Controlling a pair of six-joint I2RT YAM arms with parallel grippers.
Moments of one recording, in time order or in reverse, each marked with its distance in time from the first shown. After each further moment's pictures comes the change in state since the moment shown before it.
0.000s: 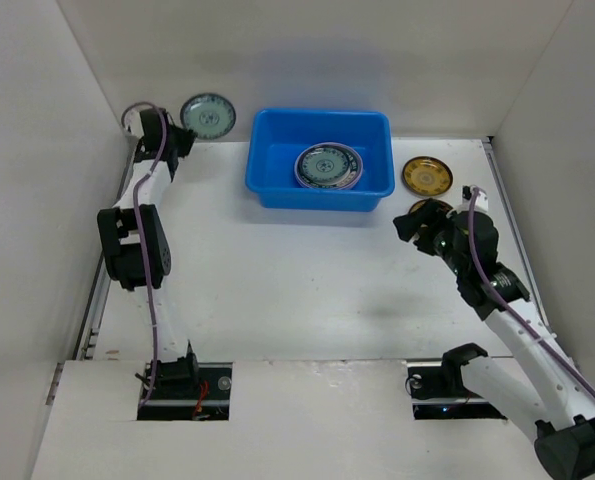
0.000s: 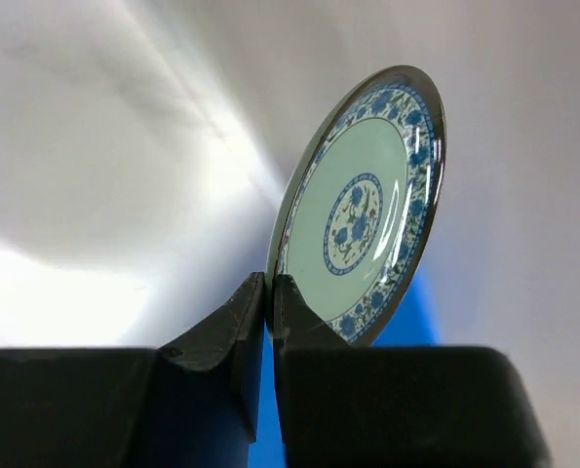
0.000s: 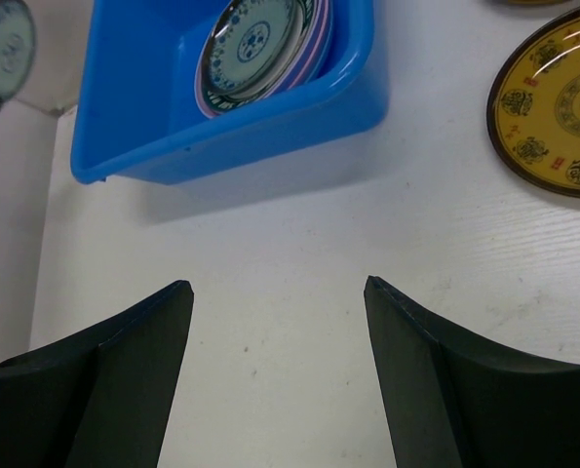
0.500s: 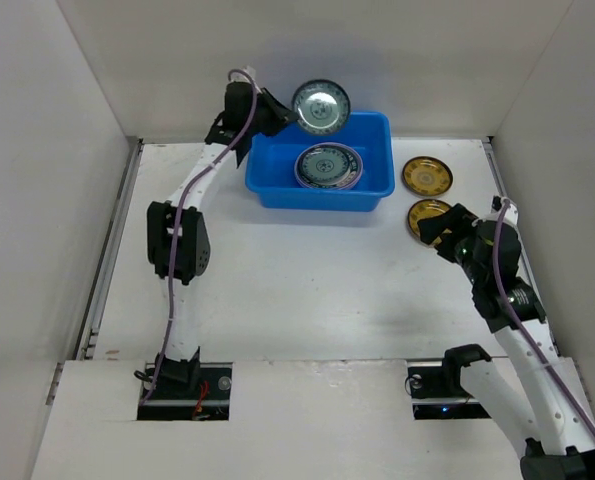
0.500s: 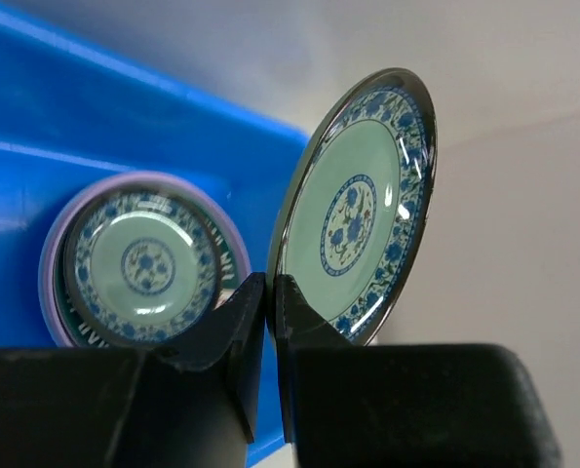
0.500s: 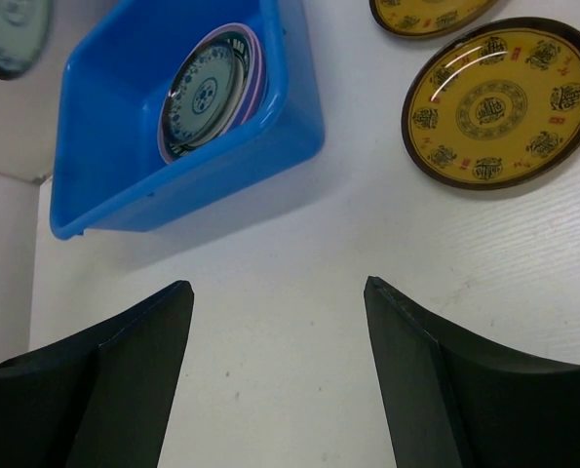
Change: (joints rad) left arm -0.378 0.093 0.392 -0.068 0.246 0.203; right arm -0.141 -0.130 -0.009 -0.107 0.019 0.023
